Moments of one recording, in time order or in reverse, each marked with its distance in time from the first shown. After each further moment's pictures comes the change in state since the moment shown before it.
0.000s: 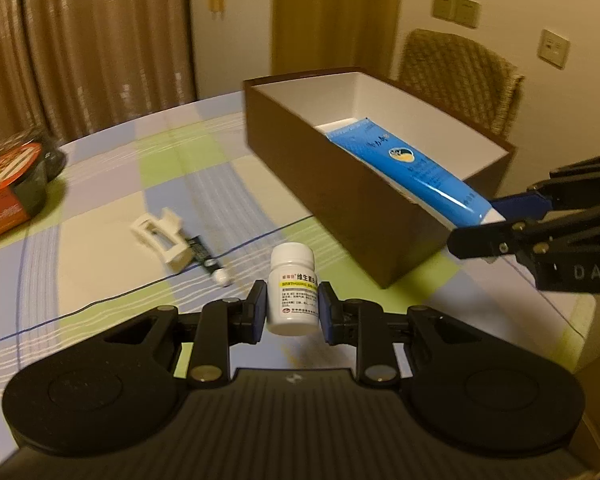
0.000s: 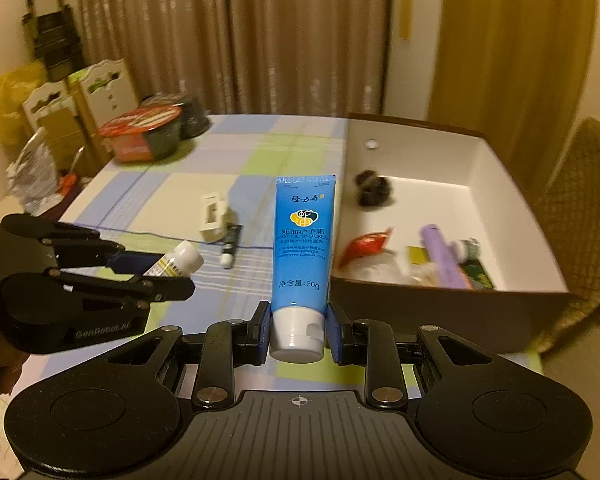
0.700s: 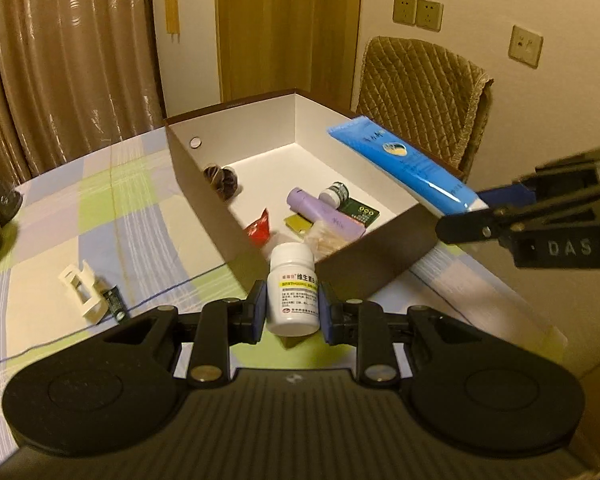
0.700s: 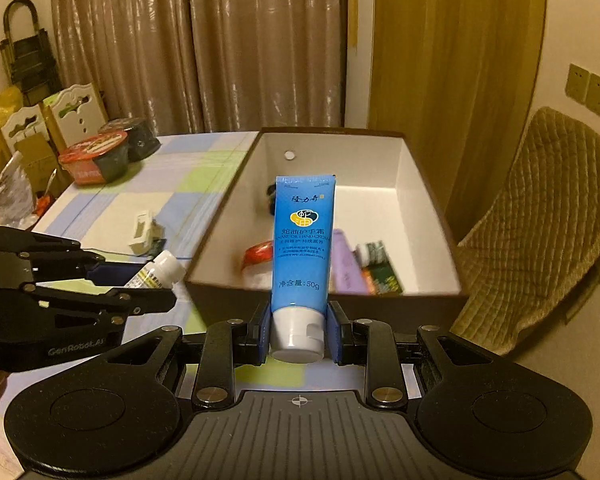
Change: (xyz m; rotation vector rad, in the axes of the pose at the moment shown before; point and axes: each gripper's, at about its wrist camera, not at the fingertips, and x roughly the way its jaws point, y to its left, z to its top) left arm 0.034 -0.097 0.049 0.034 -0.027 -0.001; right arm -0.026 -0.123 0.003 0.033 -0.037 -0.014
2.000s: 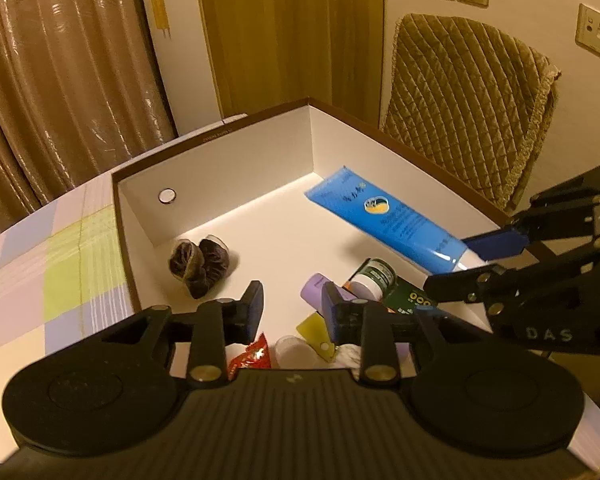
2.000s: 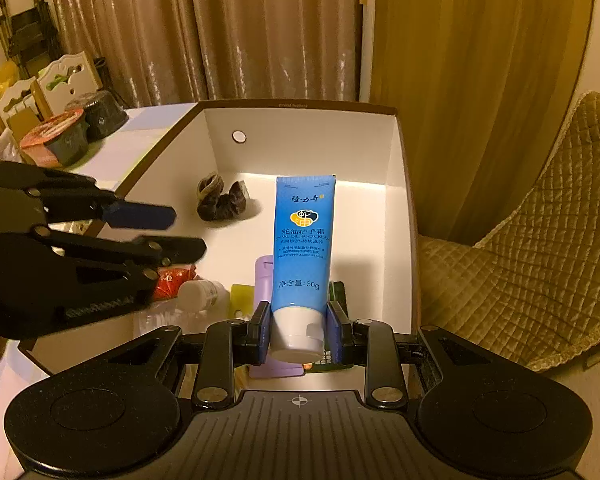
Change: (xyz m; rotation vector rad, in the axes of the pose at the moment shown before) left arm 0.148 -0.011 0.100 0.033 0.047 0.094; right arm 0.124 -0.093 0.058 -0.057 0.130 0.071
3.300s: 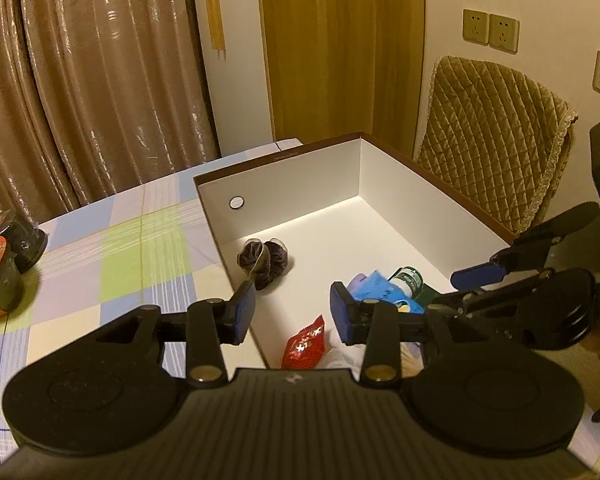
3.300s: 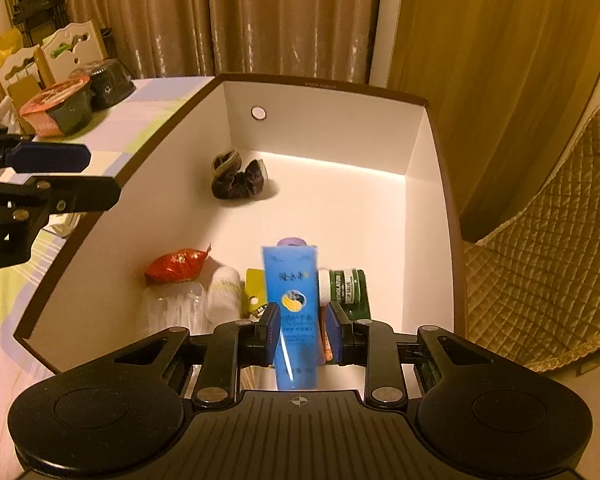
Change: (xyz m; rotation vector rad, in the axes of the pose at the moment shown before) left arm -0.066 0.032 -0.019 -0.091 -0.076 0.080; right arm 0.013 0.026 0.000 -0.059 0.043 -0.031
